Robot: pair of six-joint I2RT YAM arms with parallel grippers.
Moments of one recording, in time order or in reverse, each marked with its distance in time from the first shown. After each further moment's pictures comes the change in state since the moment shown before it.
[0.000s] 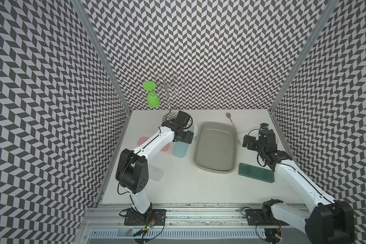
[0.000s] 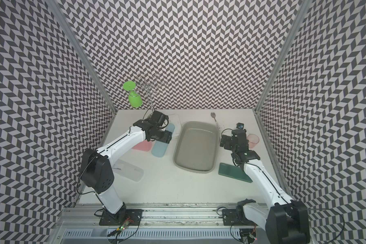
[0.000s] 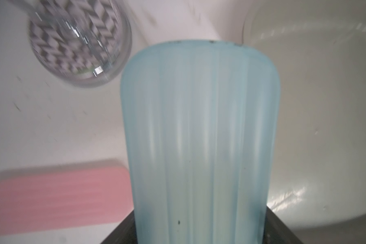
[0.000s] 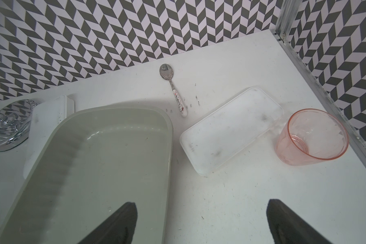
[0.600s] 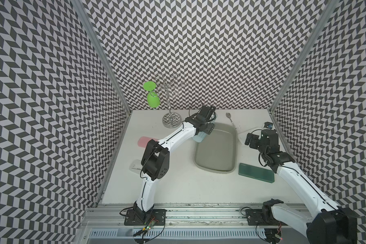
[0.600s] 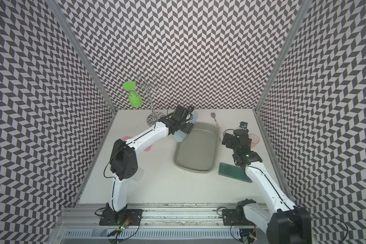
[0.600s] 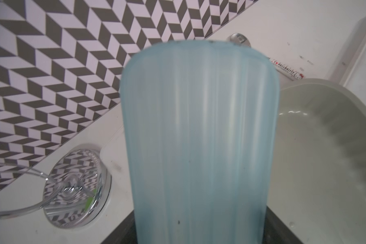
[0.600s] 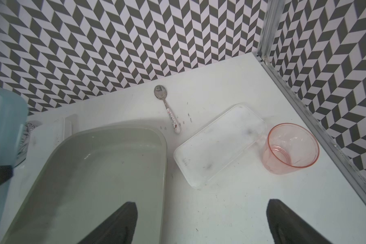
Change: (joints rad) left arm -0.179 0.340 0.347 0.241 -0.117 0.212; right arm -0.011 -0.068 0.000 0.021 0.078 0.014
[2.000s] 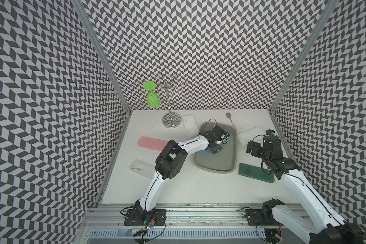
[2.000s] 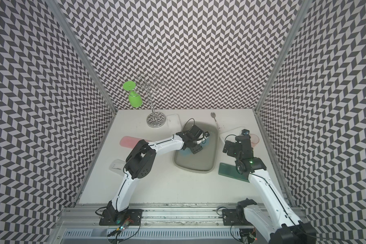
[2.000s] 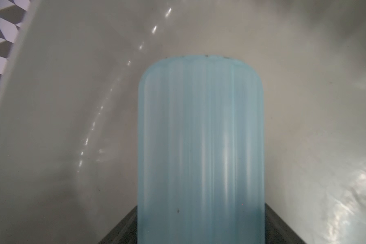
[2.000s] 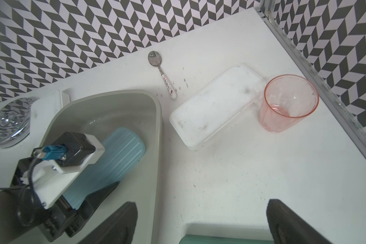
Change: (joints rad) left arm -0.137 0.154 -0.159 0.122 0.038 0.354; right arm -0.006 -0.109 -0.050 -0.208 -0.087 0.077
